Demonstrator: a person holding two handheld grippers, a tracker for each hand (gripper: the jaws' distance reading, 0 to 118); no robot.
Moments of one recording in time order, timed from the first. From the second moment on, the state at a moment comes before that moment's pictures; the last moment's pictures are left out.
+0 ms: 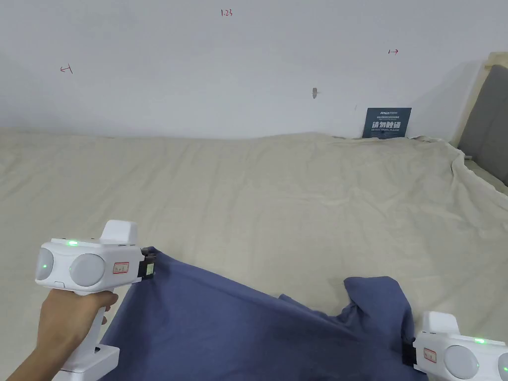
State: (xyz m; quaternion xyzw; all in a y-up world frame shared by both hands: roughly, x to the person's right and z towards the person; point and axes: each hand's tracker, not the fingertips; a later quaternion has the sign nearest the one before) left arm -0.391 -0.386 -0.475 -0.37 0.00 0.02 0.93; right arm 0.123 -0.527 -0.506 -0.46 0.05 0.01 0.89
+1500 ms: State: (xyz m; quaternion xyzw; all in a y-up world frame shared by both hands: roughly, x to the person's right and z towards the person) left arm -0.467 -0.052 -0.483 -0.07 0.15 -0.02 0.99; right arm 0.048 -0.046 -0.592 -0.01 0.18 0.01 0.98
